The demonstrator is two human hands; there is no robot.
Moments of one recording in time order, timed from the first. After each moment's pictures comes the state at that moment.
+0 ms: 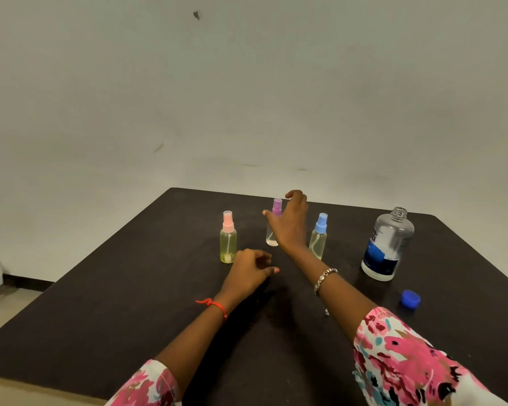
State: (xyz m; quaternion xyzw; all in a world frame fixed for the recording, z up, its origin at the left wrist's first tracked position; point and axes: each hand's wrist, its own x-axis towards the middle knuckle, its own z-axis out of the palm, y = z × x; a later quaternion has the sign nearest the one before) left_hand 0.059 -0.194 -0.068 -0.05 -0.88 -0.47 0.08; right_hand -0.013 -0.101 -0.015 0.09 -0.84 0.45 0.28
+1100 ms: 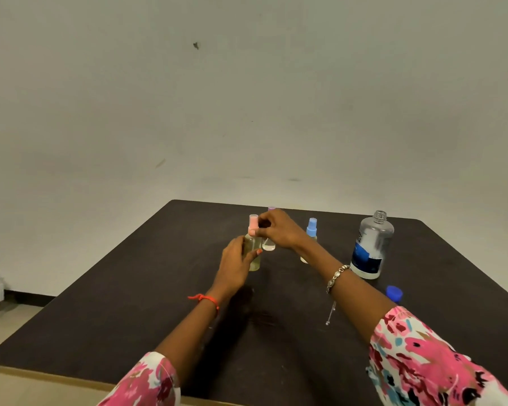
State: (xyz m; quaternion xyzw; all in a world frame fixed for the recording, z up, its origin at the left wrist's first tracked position) left_hand 0.074 -0.207 -0.052 -0.05 -0.83 -0.52 0.20; right_hand 0.031 -0.085 0.026 0.27 -0.89 0.38 0.01
